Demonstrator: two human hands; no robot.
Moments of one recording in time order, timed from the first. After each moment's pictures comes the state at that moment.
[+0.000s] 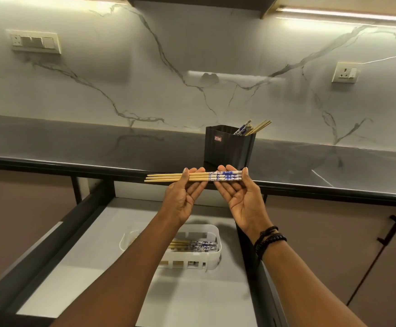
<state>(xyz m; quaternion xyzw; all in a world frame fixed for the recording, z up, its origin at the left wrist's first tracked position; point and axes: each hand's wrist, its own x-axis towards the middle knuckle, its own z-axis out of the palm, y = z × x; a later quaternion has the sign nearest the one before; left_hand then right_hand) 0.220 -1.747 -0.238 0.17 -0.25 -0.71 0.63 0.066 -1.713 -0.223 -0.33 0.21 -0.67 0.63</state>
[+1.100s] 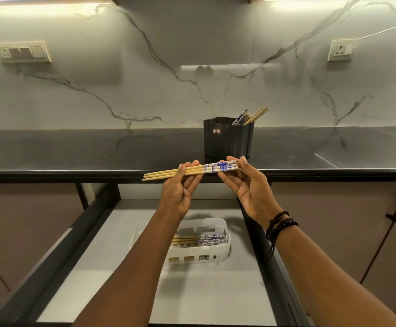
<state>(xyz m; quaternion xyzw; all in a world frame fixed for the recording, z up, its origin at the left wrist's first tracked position) 0.232 -1.744 -0.230 0.19 -0.24 -0.70 0.64 0.060 -1.710 -0.223 -0.38 0.23 -0.67 0.60</state>
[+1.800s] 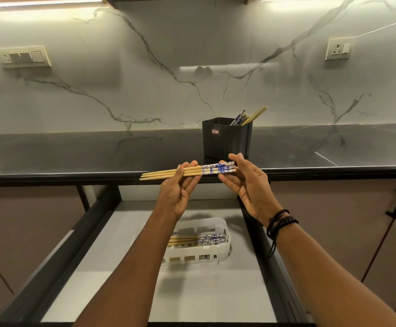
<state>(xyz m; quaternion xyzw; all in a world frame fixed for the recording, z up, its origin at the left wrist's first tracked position) 0.239 -1.748 -0.233 0.18 -0.26 -0.71 0.63 0.058 -1.709 -0.219 -0.41 0.25 -0.66 0.58</state>
